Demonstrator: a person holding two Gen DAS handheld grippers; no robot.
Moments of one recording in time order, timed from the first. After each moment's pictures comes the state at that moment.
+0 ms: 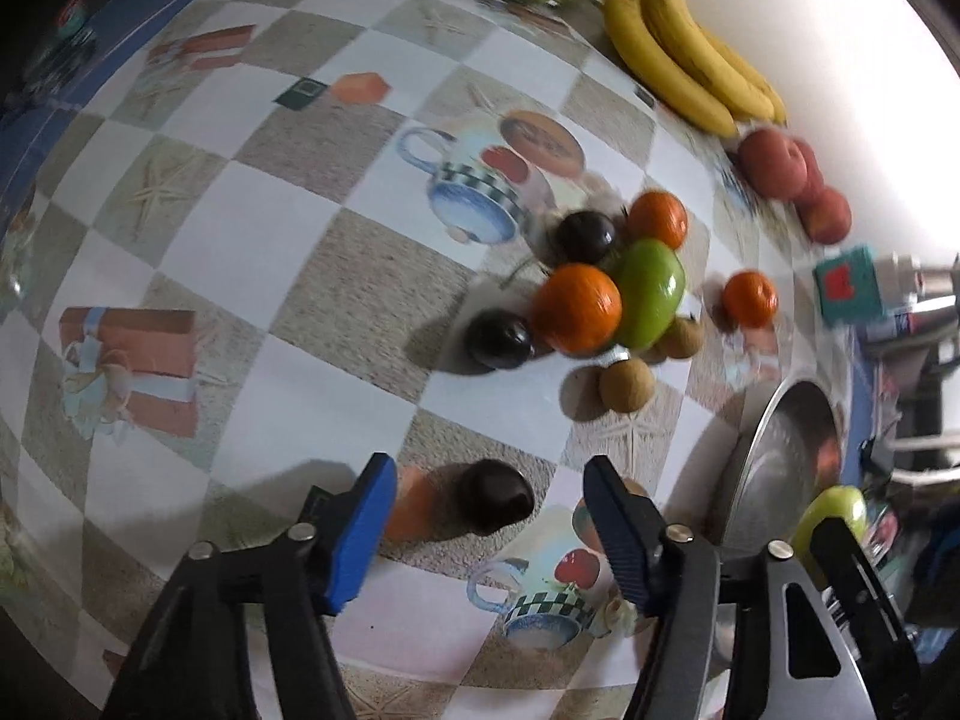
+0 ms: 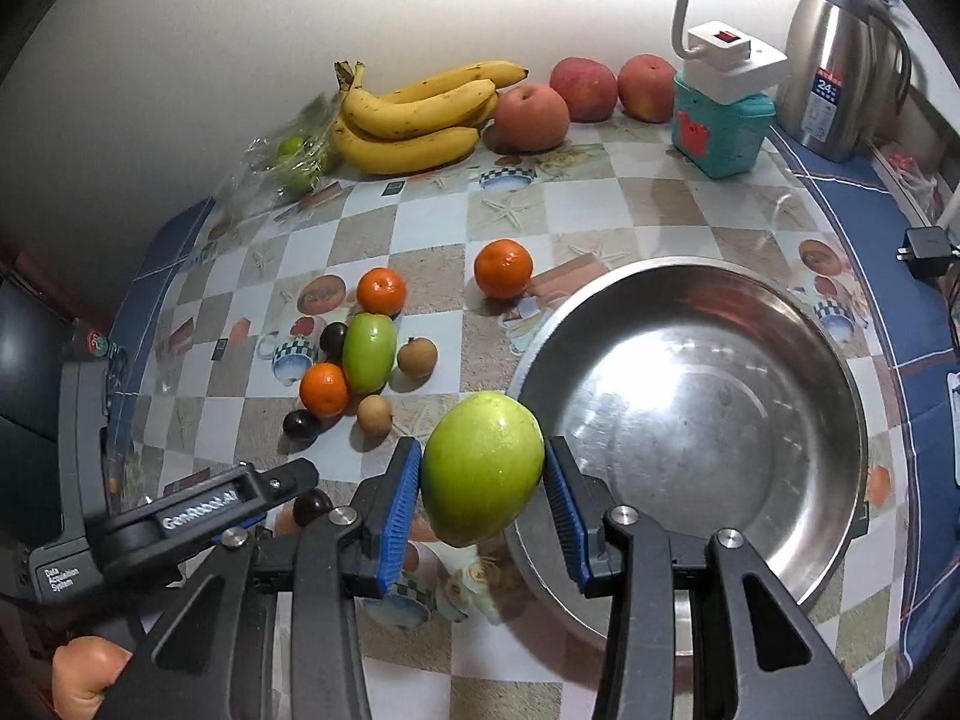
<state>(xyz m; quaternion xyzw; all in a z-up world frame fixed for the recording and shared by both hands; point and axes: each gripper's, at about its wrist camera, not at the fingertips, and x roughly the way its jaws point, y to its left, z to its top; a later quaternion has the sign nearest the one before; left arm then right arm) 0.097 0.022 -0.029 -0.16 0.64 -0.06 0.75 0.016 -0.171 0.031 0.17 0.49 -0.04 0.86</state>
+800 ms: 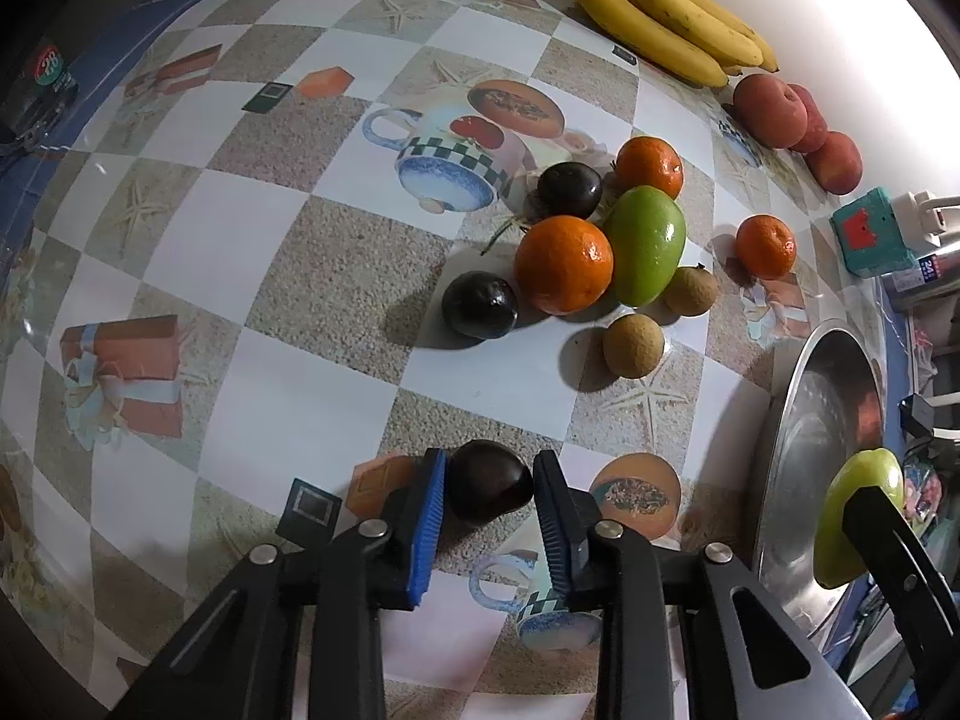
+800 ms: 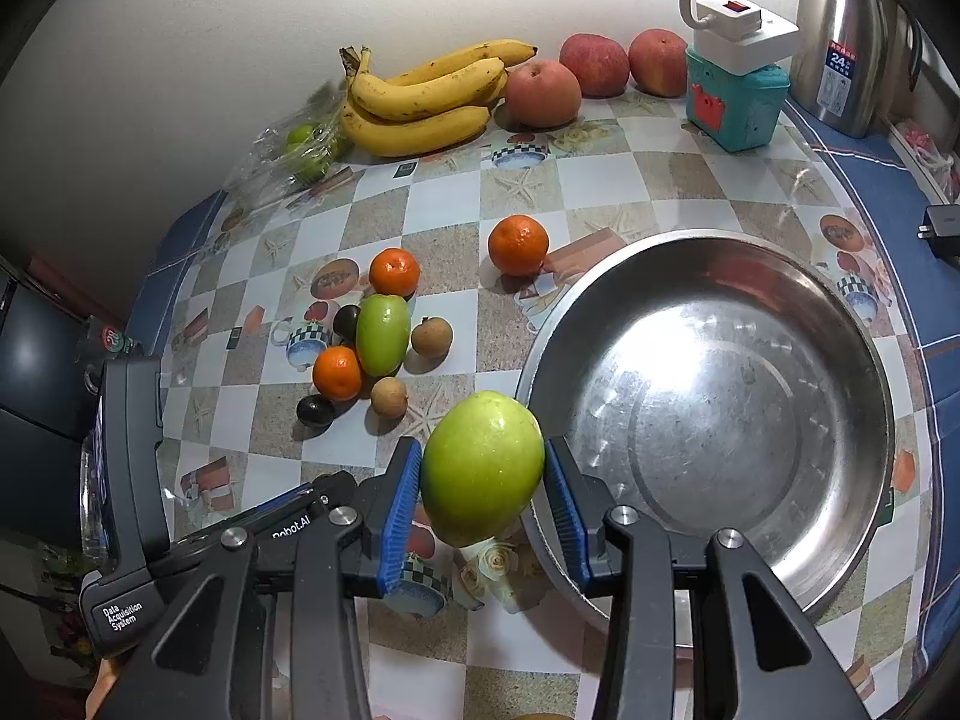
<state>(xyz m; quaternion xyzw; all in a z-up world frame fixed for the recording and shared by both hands) 0.097 -0.010 -0.040 -0.10 0.64 -0.06 0.76 0.016 -0.171 0.023 0.19 0.50 -0.02 0.85</state>
